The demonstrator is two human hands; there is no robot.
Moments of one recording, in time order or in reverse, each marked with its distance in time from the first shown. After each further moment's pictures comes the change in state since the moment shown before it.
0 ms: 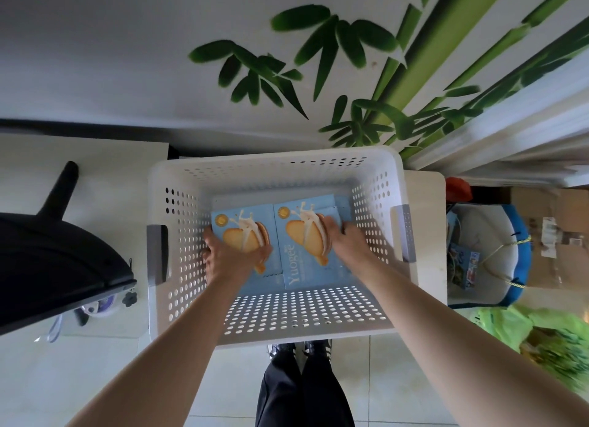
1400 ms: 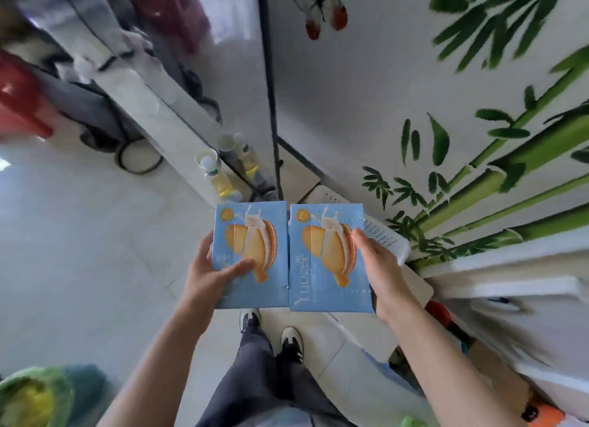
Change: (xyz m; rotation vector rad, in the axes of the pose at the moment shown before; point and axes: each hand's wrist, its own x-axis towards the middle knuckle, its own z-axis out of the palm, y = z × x) left_hand -0.425 -0.088 -0.253 -1.190 0.144 0.230; right_hand -0.384 -0.202 -0.089 0.022 -0.429 -0.224
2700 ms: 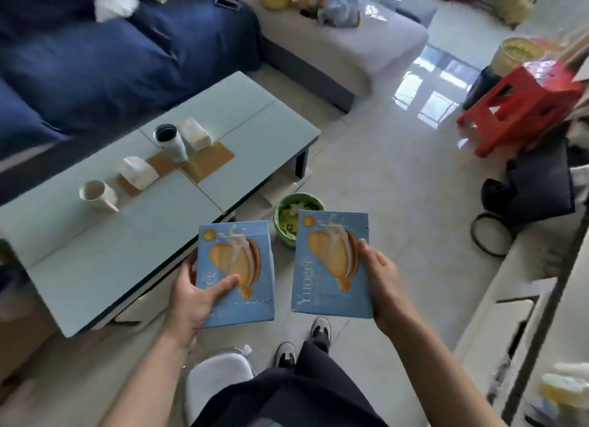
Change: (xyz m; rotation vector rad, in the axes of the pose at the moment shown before) left_hand -0.467 -0.189 -0.360 -0.731 1.530 0.094; right_hand -0.330 0.211 0.502 -0.912 -1.193 -0.053
